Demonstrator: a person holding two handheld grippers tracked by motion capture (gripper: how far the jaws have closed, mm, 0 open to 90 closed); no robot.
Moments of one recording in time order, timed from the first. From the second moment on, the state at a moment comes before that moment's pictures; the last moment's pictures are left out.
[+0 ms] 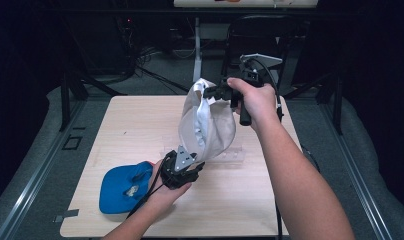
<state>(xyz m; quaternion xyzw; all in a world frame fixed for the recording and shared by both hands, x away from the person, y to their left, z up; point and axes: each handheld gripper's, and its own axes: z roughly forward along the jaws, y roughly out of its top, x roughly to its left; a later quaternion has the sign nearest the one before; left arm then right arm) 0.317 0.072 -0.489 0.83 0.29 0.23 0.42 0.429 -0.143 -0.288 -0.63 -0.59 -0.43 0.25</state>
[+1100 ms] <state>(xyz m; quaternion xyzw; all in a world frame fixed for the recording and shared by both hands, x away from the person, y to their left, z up) 0.350 0.143 -0.496 0.81 0.33 0.18 0.45 0.432 -0.109 -0.307 -0.62 -0.62 -0.41 0.25</state>
